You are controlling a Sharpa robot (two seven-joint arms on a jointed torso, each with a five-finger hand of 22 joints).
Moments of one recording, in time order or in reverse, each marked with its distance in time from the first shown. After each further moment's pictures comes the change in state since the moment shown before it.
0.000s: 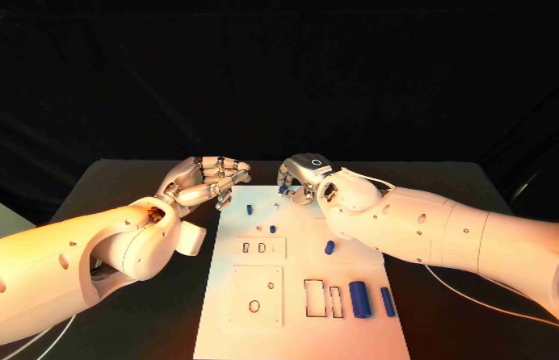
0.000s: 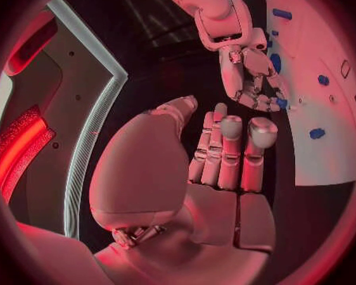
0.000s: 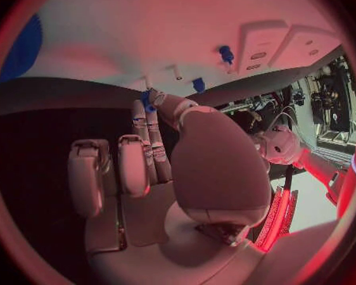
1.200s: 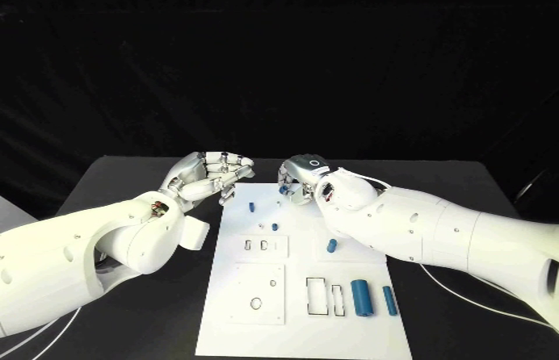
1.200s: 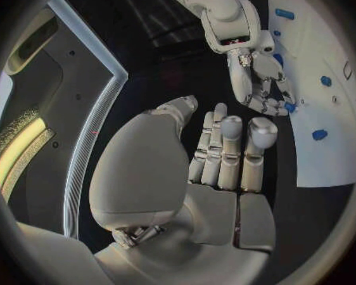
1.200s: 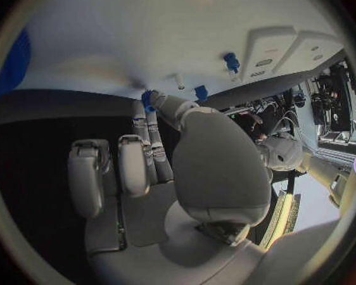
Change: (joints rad) left arm 0.009 0.002 0.000 0.001 0.006 0.003 -0.005; left_hand 0.000 0.000 0.003 -0.003 0.000 -0.004 0.004 0.000 0.001 -0.004 0.004 0.000 0.002 0.007 0.000 0.000 0.001 0.000 0.000 0.000 0.004 0.002; right arm -0.013 0.047 -0.002 -0.067 0.003 0.026 0.014; right_hand -0.021 -0.007 0.008 -0.011 0.005 -0.024 0.009 -0.007 0.012 -0.006 -0.006 -0.013 -0.001 0.000 0.000 0.000 -0.011 0.000 0.000 0.000 -0.001 0.000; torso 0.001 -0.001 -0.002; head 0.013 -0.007
